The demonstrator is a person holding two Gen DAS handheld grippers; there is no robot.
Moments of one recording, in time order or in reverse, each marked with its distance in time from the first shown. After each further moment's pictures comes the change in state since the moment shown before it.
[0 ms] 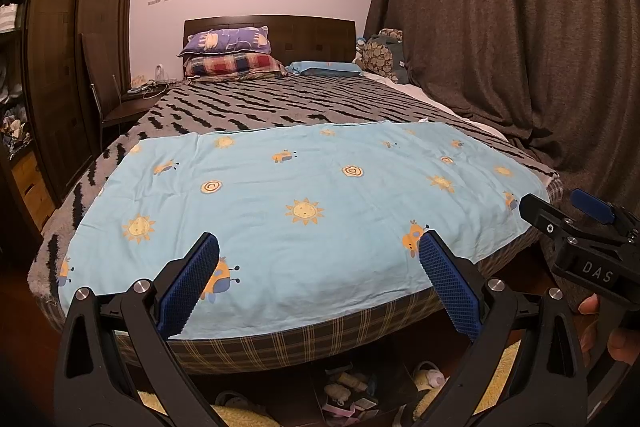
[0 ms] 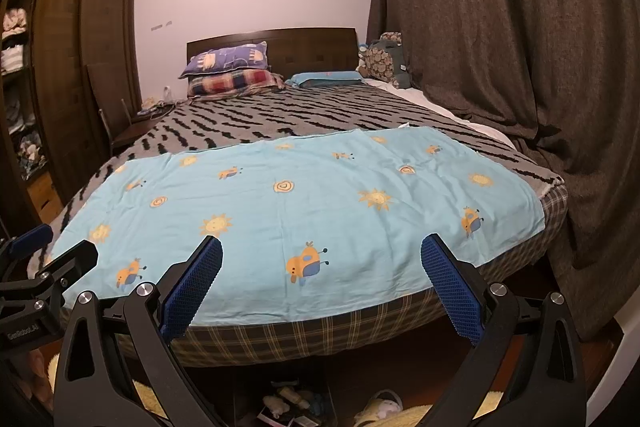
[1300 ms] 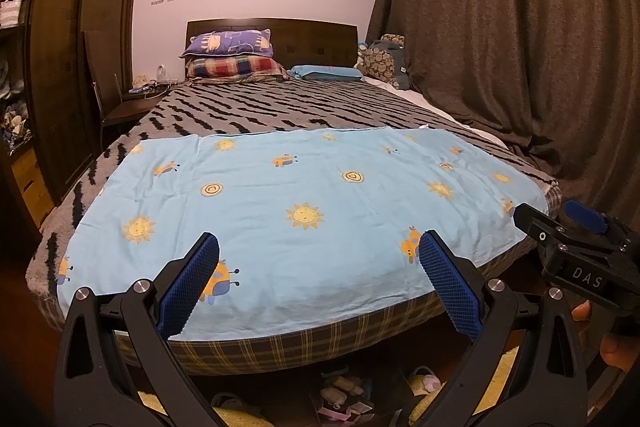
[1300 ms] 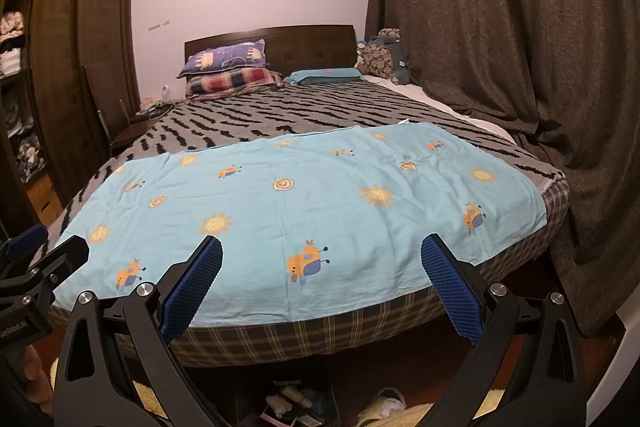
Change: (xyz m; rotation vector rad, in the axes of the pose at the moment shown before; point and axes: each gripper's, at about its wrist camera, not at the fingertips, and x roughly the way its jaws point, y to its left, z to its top) left arm -0.002 -0.001 -0.001 -0.020 -0.019 0.005; right arm 0.005 0.001 -0.003 0.009 0.009 -0.002
